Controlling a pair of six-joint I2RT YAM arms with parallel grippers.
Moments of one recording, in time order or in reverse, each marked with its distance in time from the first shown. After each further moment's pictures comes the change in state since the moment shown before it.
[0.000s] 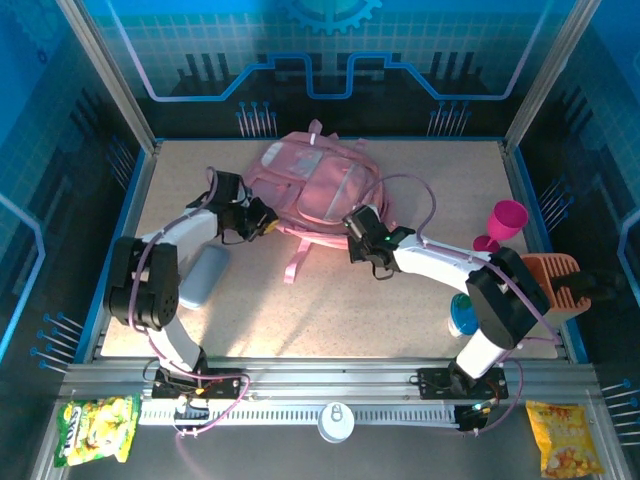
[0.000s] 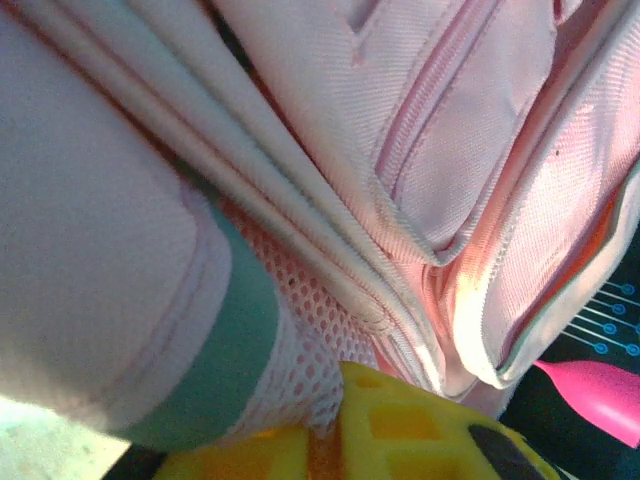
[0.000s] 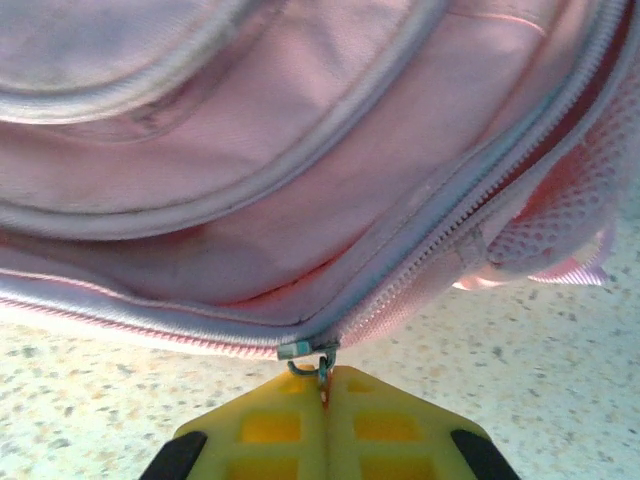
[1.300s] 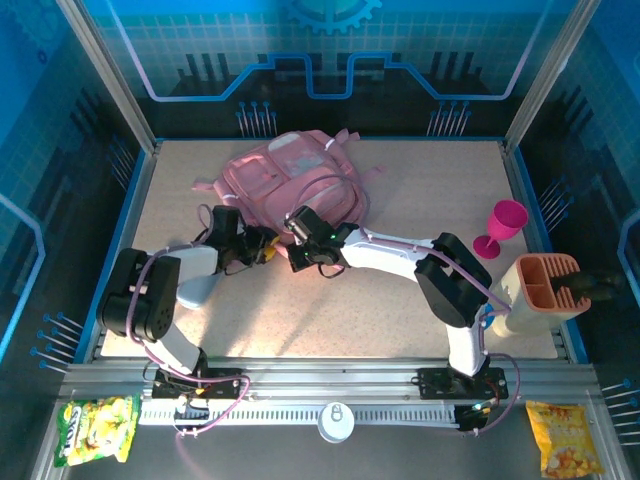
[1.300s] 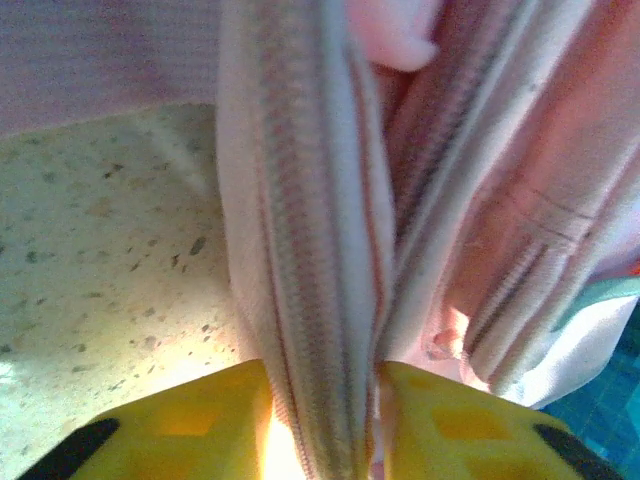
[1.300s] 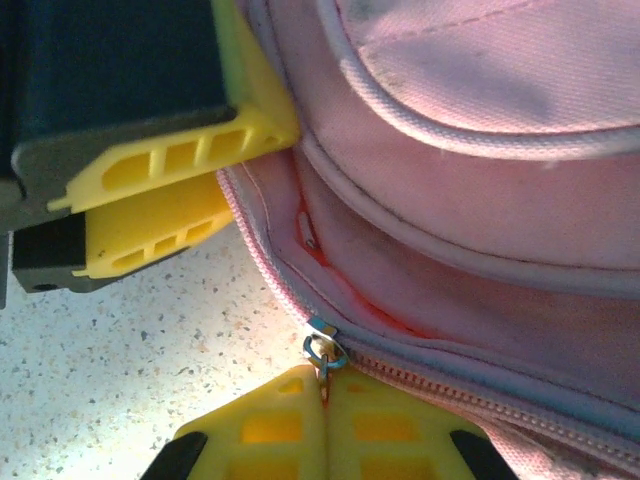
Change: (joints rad) left arm -0.035 -0.087 -0.383 0.425 -0.024 -0.379; right arm 0.200 0.299 0.356 -0.006 -0.278 -0.002
